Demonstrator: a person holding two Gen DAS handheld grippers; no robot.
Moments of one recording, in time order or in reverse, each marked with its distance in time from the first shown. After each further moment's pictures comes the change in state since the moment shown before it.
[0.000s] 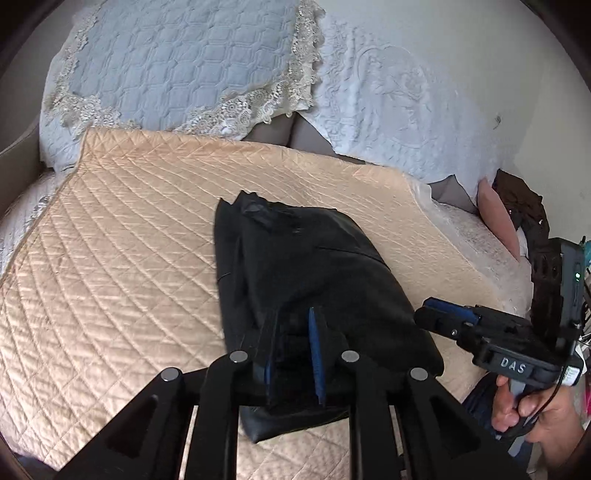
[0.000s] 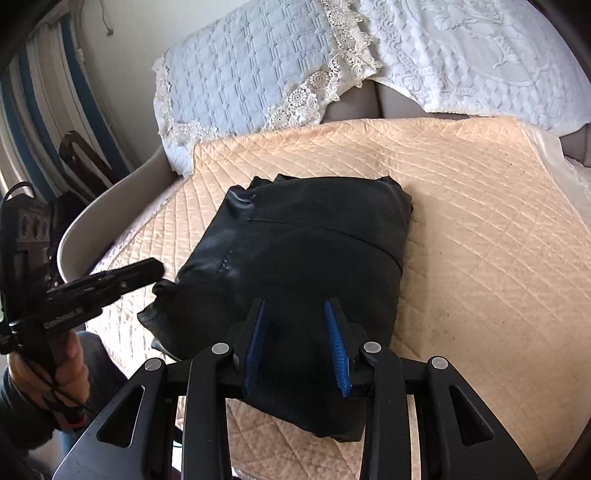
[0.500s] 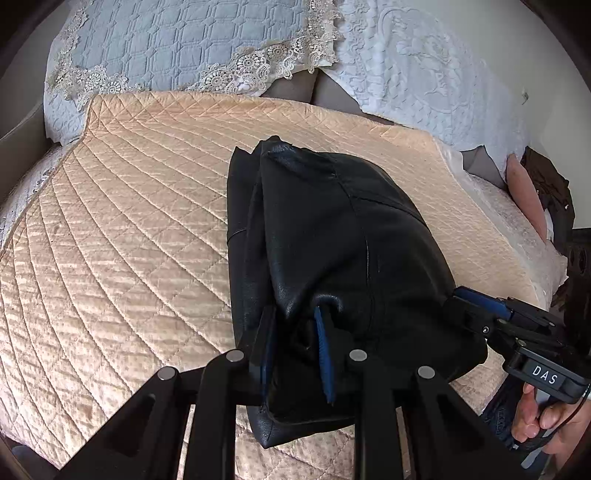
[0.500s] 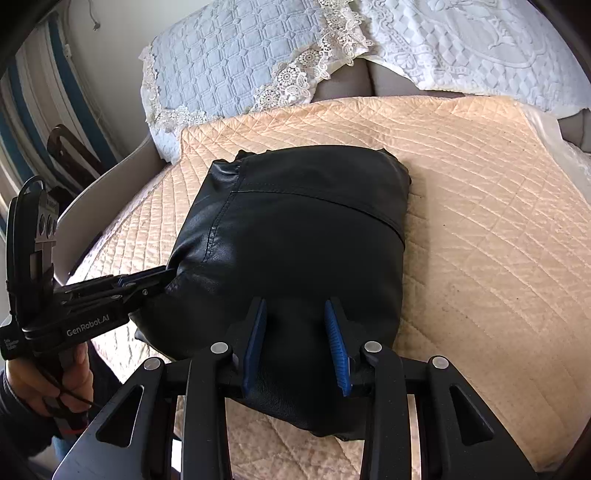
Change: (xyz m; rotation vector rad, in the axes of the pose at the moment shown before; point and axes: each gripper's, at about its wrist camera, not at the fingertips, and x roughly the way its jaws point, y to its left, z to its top) left arm 0.037 0.007 -0.014 -0.017 0.127 0.098; right arm 0.020 -0.004 -0.012 0.020 0.053 -0.031
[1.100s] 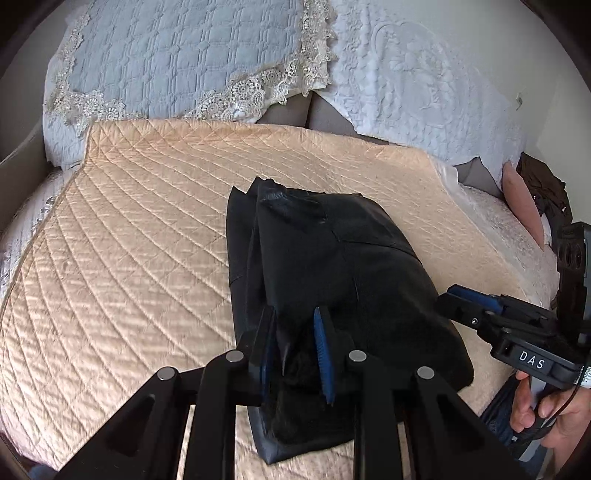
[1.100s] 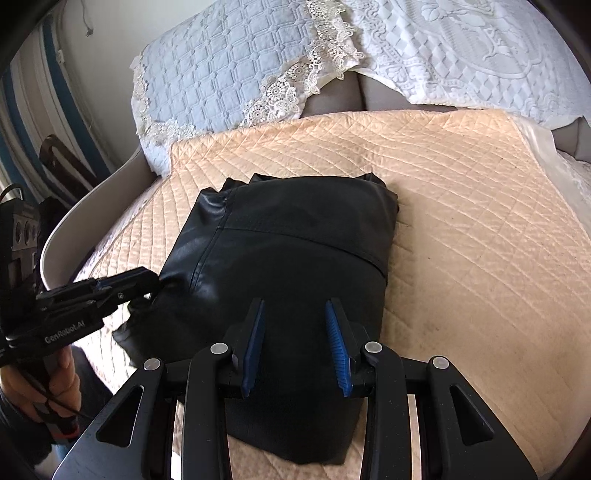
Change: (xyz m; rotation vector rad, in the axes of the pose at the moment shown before) left arm -0.010 -0.004 0.025 0.027 -0.048 -0.003; right arm -0.001 -0.005 0.025 0.016 -0.019 -0.025
